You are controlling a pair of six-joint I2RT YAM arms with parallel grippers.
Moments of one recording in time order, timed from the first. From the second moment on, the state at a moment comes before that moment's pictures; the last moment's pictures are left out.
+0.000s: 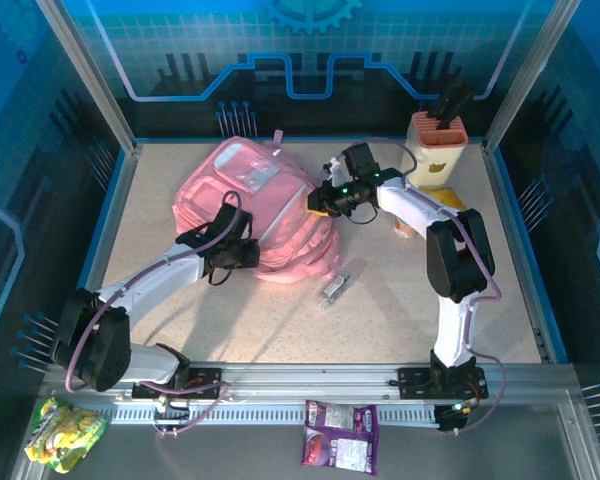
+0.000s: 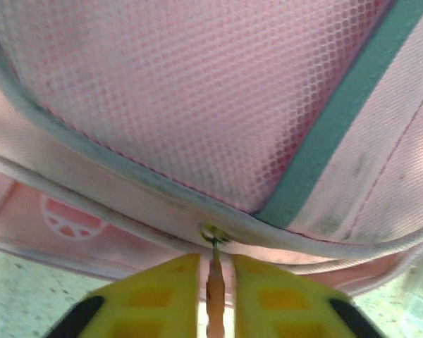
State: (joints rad) left arm -0.44 1.36 0.87 -0.56 0.01 -0.45; right arm 0.40 1.97 1.55 -0.51 -0.66 0.52
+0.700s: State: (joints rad) left arm -0.62 1.09 0.72 -0.50 -0.01 -0.69; right arm 0.76 1.47 0.98 -0.67 -0.04 0.51
